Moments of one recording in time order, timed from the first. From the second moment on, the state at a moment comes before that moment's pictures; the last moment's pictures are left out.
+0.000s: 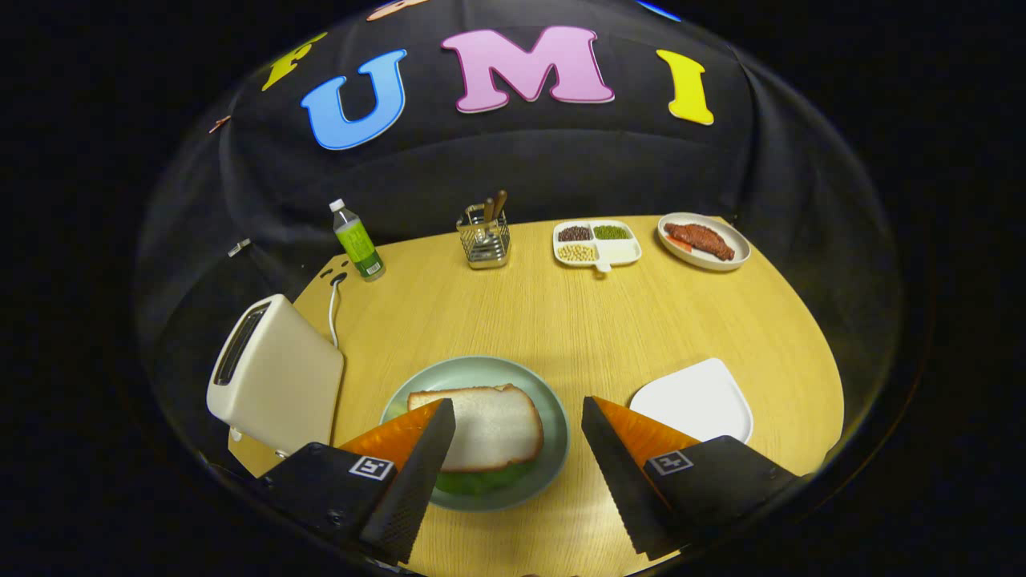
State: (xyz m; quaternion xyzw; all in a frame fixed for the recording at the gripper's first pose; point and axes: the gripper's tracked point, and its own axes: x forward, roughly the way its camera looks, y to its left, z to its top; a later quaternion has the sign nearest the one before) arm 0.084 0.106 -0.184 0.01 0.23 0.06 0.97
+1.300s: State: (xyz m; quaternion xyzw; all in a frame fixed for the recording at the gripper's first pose) arm -0.048 0.012 -0.003 -0.04 -0.02 0.02 1.00
